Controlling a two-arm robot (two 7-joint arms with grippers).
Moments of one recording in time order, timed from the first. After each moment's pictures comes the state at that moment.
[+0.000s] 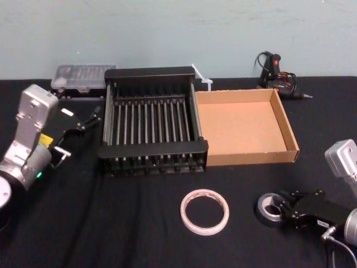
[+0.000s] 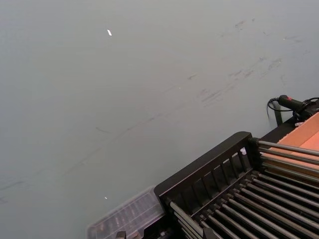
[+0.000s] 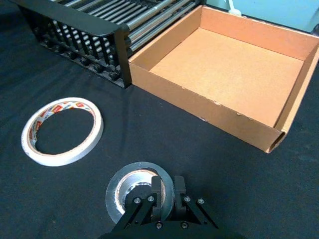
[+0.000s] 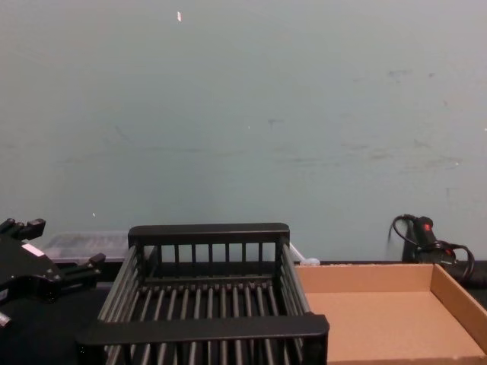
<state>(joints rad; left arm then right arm) -0.20 0.60 0.45 -1.41 -0.25 -0.12 0.03 -0.16 0.69 -0.25 -1.75 0.42 0.33 0.38</state>
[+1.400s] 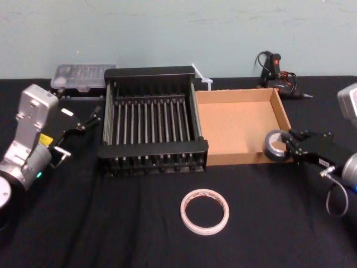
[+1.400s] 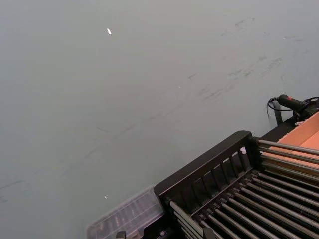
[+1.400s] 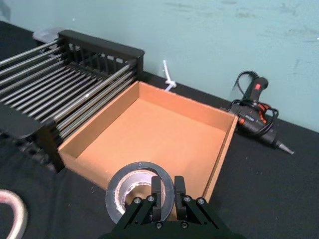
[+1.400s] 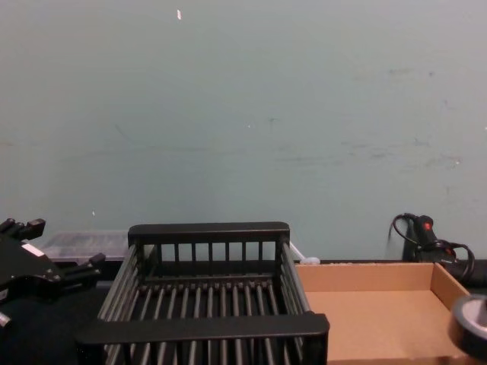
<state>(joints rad) -0.20 0.60 0.45 -1.41 -0.25 -0.12 0.03 0.03 0.58 -0.22 -1.67 0.38 0.31 0.31</state>
